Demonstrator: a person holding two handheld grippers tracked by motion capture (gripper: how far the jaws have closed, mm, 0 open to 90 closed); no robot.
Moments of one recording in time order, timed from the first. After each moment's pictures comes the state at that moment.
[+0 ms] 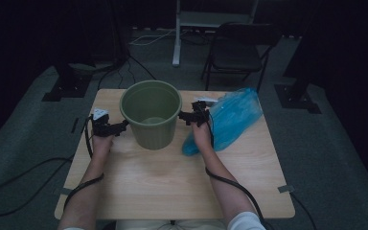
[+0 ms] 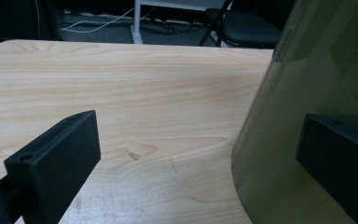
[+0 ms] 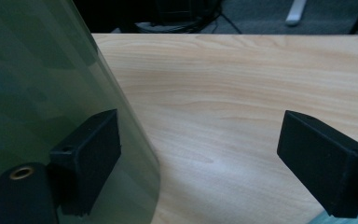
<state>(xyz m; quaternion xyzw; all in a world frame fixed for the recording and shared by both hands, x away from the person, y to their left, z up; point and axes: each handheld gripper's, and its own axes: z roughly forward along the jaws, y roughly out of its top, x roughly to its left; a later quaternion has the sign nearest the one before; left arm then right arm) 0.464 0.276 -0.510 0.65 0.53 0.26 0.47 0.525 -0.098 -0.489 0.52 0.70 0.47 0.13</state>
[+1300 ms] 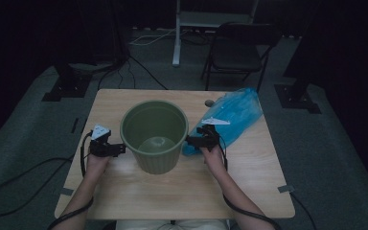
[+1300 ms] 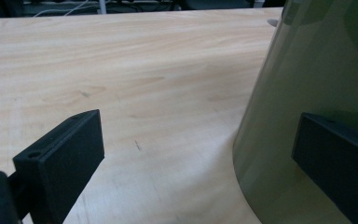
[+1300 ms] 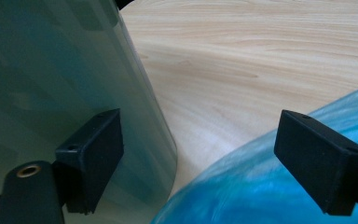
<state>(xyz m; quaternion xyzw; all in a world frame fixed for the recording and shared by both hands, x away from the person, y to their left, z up) 0.376 0.264 -0.501 0.71 0.48 0.23 0.46 0.423 -0.129 -0.493 0.45 0.74 0.49 0.09</state>
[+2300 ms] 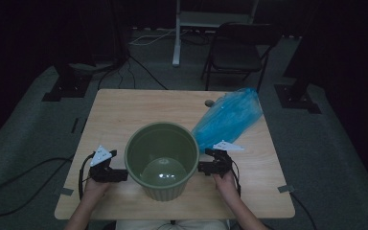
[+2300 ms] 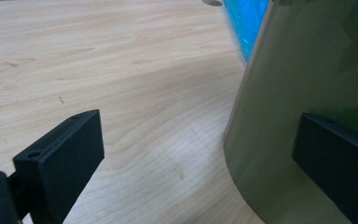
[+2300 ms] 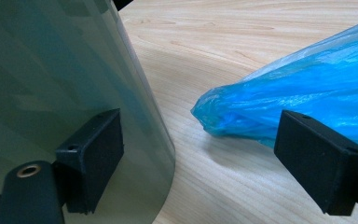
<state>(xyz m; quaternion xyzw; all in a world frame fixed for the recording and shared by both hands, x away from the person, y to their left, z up) 0.305 0.244 -0.502 0.75 0.43 0.20 0.47 0.340 -0.161 -0.501 0.44 0.74 0.50 0.08</state>
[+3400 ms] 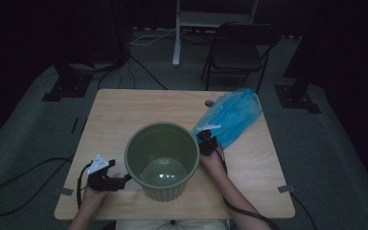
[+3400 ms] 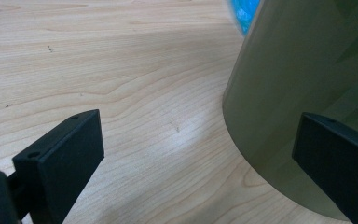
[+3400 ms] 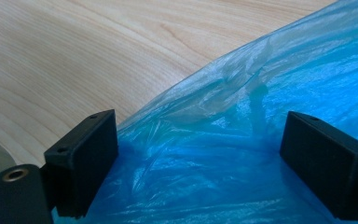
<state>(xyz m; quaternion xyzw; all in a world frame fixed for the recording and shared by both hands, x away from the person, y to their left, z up) 0.290 0.256 -0.530 0.74 0.45 0.16 0.47 0.441 -0.124 -0.541 0.47 0.79 0.37 0.12</state>
